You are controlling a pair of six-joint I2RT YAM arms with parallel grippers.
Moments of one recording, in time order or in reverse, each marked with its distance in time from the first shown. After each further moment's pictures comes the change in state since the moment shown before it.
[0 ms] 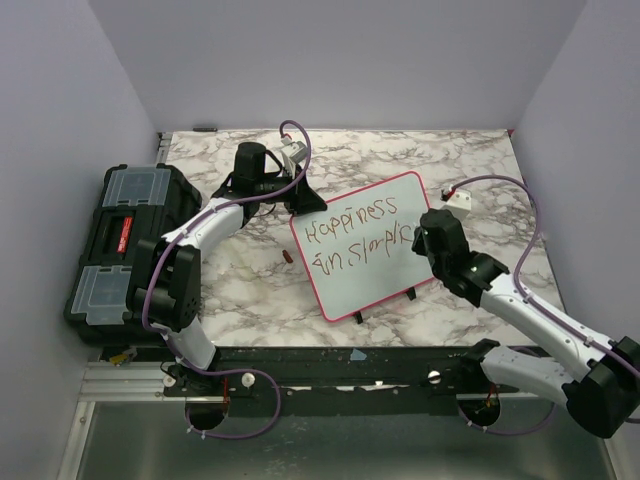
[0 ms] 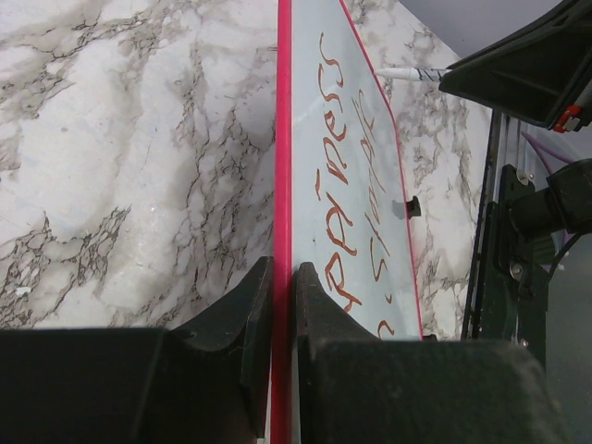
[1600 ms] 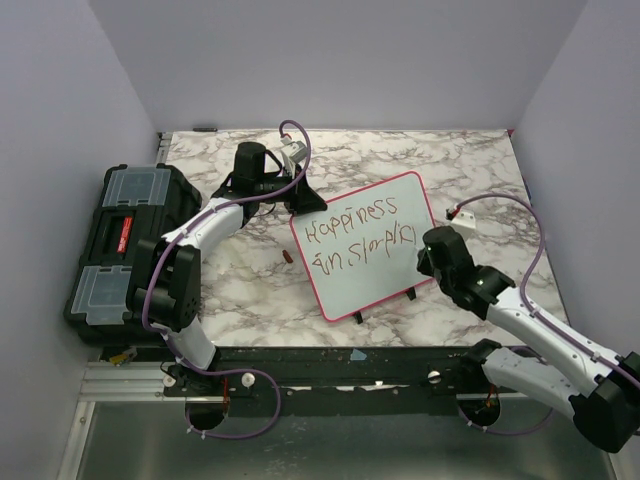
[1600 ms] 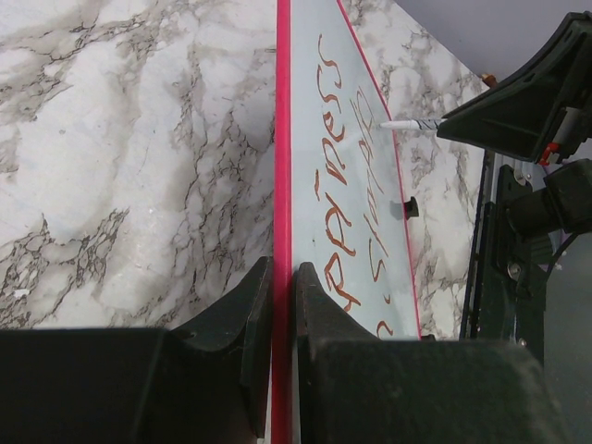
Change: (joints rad) left arm 0.001 0.000 0.000 0.005 0.006 -0.004; right arm 0.000 -0.086 -0.108 -0.116 -0.057 0.104
